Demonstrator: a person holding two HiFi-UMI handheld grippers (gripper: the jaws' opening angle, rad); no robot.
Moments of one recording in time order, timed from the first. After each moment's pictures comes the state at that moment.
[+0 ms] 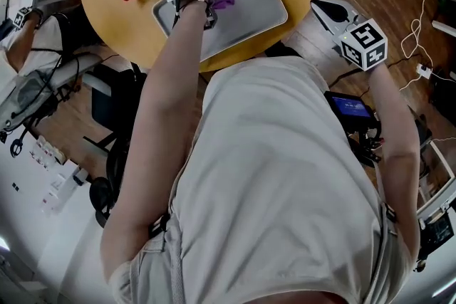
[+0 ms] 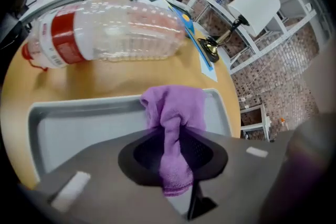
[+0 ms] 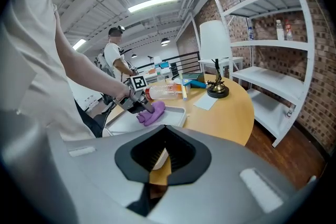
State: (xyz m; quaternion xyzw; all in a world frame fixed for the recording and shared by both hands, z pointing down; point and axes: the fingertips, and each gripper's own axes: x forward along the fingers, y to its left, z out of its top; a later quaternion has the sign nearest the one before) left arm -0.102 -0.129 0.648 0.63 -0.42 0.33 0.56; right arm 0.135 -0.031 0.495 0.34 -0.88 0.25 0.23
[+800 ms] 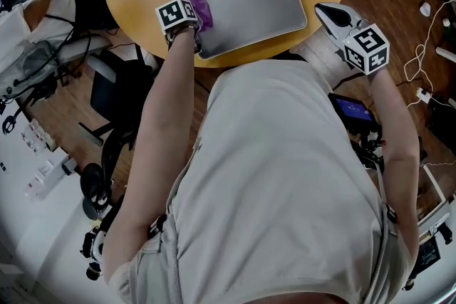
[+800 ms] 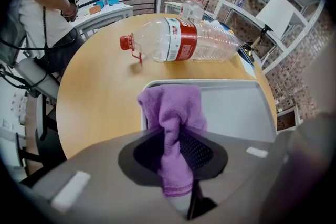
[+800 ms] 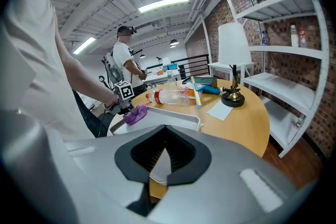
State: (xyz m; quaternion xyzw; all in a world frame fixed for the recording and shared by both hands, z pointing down) left arm -0.263 -0.054 0.647 0.55 -0.55 0.37 0.51; right arm 0.097 -0.035 0.475 0.30 -0.90 0.22 0.22
